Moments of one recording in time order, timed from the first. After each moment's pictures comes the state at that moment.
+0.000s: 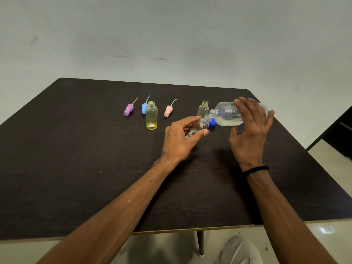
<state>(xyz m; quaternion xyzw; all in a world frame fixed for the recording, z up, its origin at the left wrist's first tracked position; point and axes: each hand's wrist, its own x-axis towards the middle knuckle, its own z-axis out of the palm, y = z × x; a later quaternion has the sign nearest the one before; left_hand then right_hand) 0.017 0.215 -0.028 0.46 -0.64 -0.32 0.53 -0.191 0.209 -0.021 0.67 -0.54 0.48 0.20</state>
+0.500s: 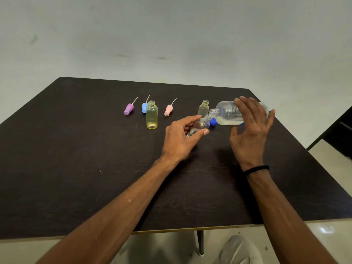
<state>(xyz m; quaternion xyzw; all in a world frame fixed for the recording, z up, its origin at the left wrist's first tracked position) 0.017 0.216 -0.027 0.45 -0.64 -0.31 0.53 -0.191 0.210 -0.020 0.67 -0.53 0.48 0.20</state>
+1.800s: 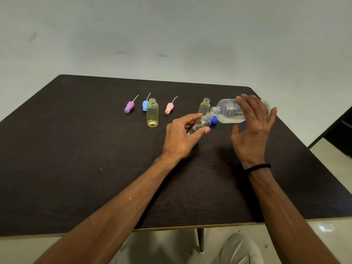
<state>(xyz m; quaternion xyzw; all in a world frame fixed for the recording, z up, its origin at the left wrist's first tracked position) 0.017 0.214 -0.028 0.46 -0.64 -0.31 0.53 -0.192 0.210 -0.020 0.67 -0.54 0.48 0.20</state>
